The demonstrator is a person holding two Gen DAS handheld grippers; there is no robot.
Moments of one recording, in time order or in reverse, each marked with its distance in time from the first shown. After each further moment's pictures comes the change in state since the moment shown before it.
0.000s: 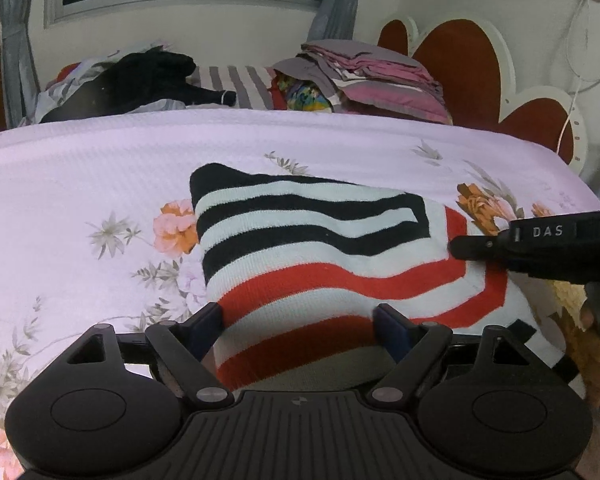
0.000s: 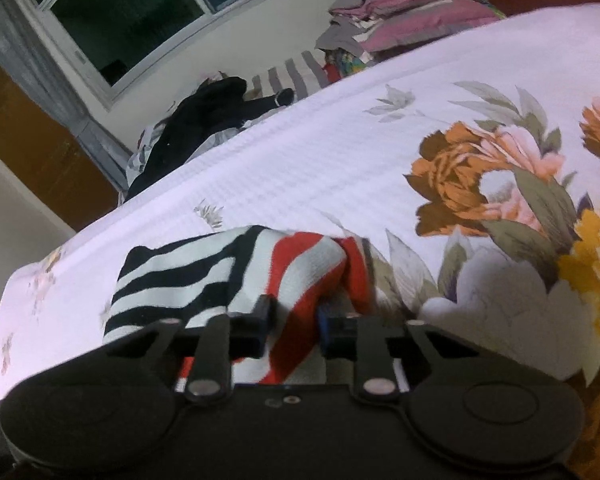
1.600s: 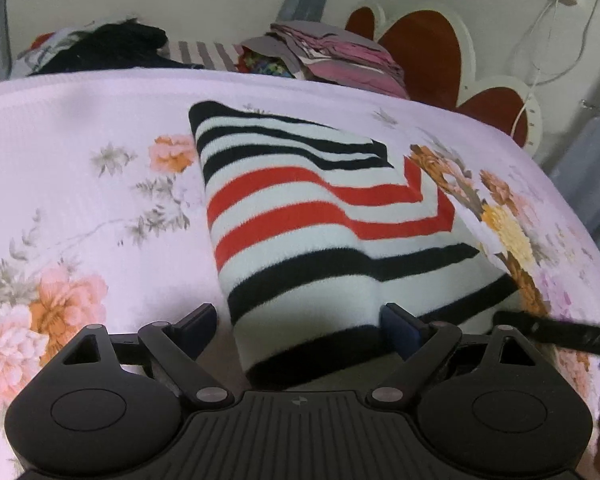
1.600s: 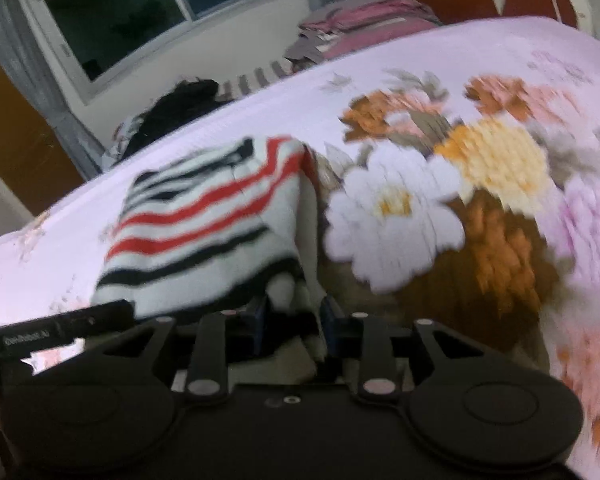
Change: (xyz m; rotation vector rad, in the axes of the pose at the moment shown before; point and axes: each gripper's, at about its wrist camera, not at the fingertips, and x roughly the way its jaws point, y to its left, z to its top) left arm -0.038 0.027 -0.054 -0.026 0.060 -0.169; right arm -0.102 0.014 -0.121 0.007 -0.026 -0.171
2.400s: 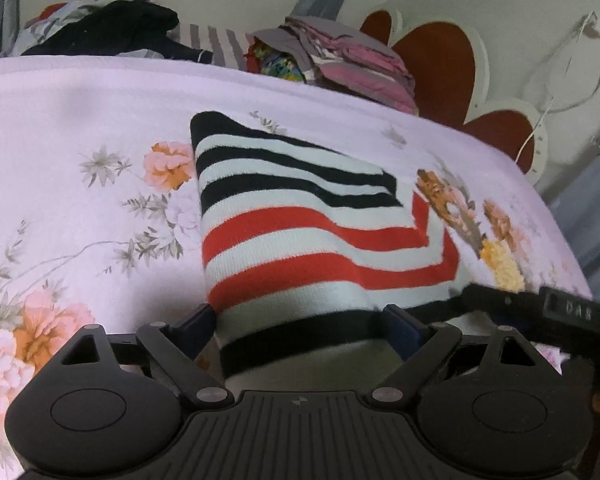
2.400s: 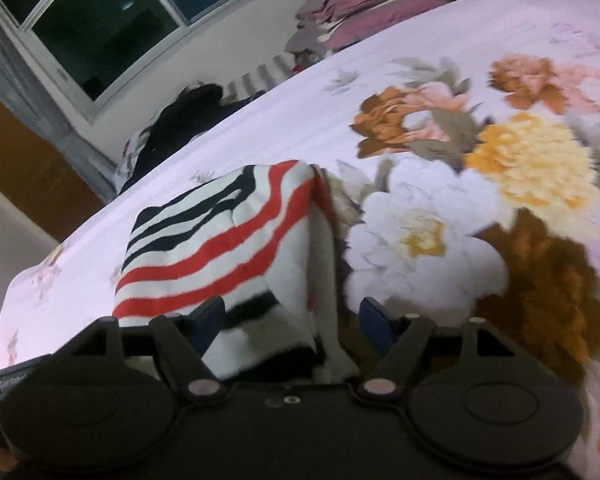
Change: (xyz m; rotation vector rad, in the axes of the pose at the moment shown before) left arm 0.018 0.006 0.037 -0.088 0.032 -0.018; right arm 0.046 -0.011 0.061 0.078 0.044 0.134
